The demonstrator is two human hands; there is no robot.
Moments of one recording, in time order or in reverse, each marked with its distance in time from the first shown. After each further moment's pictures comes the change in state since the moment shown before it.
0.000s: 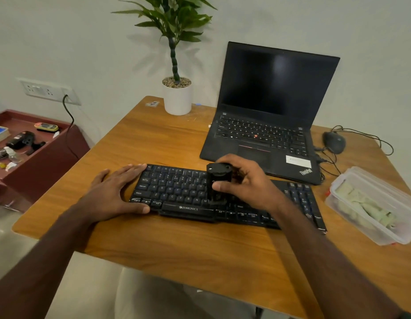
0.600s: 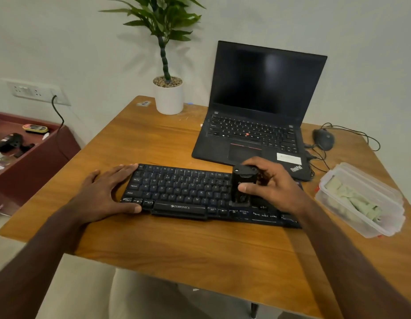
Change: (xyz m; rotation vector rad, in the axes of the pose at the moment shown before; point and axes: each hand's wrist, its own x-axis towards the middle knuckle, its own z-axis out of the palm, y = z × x) left_hand 0.003 -0.004 0.003 0.000 0.002 -0.012; right_hand -0.040 0.017 -0.050 0.000 0.042 0.032
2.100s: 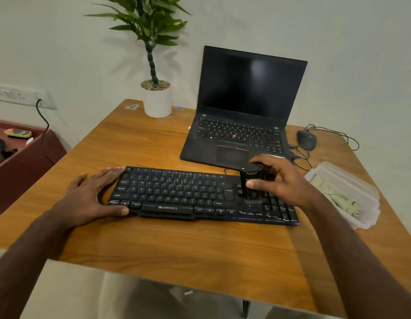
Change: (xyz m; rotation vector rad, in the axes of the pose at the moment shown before) left_hand 0.001 -0.004 0.001 0.024 -0.008 0.007; right_hand -0.018 -0.005 -0.040 -0.155 0.048 0.060
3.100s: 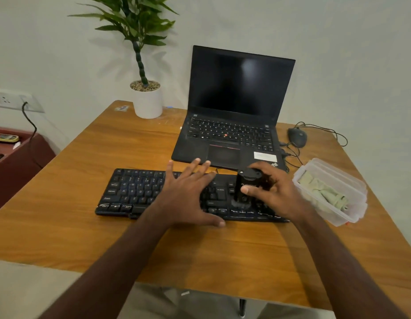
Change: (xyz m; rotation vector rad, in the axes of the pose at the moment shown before) left_hand 0.039 0.220 0.050 0.289 0.017 0.381; right_hand -0.027 0.012 0.017 0.063 0.178 -0.043
